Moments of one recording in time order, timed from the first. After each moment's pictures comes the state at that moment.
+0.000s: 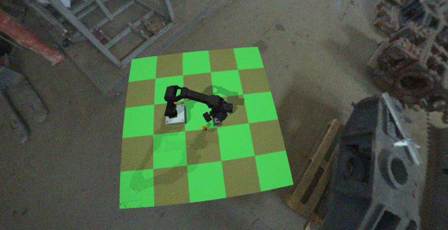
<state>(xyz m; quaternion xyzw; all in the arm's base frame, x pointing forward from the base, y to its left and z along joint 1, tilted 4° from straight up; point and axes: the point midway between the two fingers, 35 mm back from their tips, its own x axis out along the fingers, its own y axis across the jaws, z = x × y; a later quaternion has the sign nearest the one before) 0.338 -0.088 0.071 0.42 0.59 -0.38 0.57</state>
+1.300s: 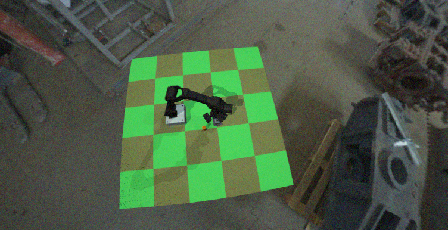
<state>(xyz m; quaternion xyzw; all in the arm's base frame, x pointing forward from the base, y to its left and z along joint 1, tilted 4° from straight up) 0.338 -0.087 0.055 0.42 0.59 -0.38 0.57</state>
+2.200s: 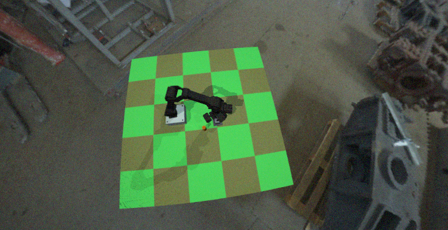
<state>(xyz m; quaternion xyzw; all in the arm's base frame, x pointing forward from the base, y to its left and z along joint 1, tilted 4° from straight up) 0.337 -0.087 0.053 0.42 0.59 -0.38 0.57</state>
